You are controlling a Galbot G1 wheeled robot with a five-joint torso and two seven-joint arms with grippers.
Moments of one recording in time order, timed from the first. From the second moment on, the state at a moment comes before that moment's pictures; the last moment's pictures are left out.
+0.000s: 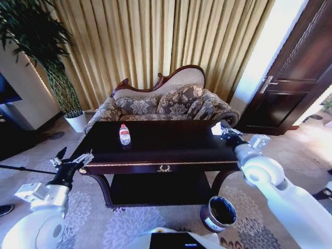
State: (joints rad) left arm 1.71 -1.31 -1.00 -2.50 -0.54 0.35 -0.08; right arm -1.29 0.74 0.62 2.24 0.96 -0.34 0.49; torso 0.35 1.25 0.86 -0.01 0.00
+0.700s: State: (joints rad) left arm 1.71 -1.32 -0.99 -2.50 -0.53 0.35 -0.08; right arm -1.29 0.75 0.62 2.22 0.94 -0.34 0.49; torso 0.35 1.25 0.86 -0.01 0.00
